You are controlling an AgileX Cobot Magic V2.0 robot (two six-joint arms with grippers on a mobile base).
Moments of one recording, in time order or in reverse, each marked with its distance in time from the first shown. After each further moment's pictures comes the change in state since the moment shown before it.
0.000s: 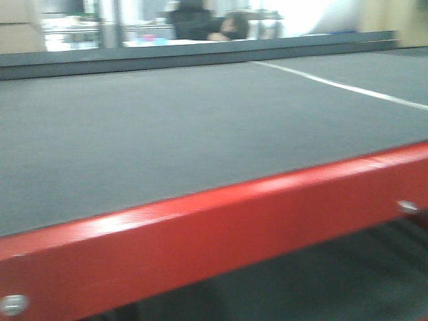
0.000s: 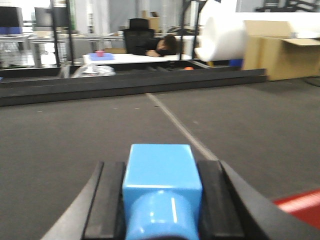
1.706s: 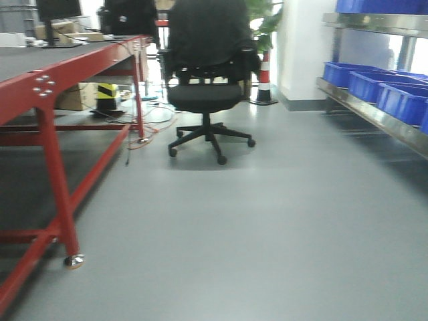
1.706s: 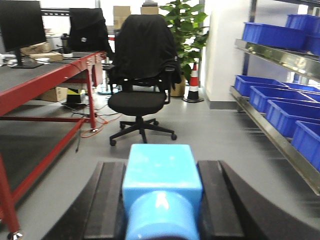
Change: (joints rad) left arm 0.000 0.000 0.000 0.000 0.000 0.000; right arm 0.000 -0.002 0.000 0.000 0.000 0.000
